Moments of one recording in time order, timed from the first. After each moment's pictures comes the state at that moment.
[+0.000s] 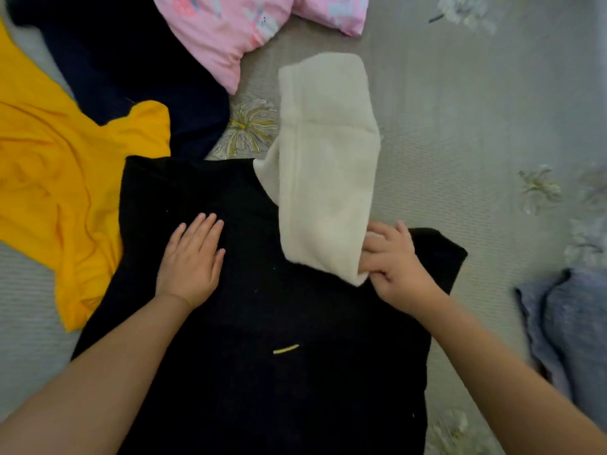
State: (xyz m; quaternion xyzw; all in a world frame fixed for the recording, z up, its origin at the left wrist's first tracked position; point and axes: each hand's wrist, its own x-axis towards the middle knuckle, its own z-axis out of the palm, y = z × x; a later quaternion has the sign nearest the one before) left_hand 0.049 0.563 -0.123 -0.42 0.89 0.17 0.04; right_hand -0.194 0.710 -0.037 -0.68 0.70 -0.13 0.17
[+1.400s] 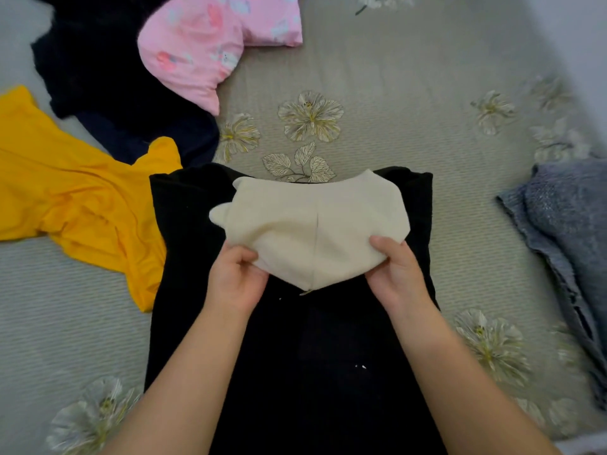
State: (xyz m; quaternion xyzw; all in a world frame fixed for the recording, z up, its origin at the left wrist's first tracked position) left_hand 0.045 0.644 -0.014 -0.41 0.13 0.85 -0.30; right_hand -0.086 0.782 -0.011 0.13 0.42 -0.81 0.39
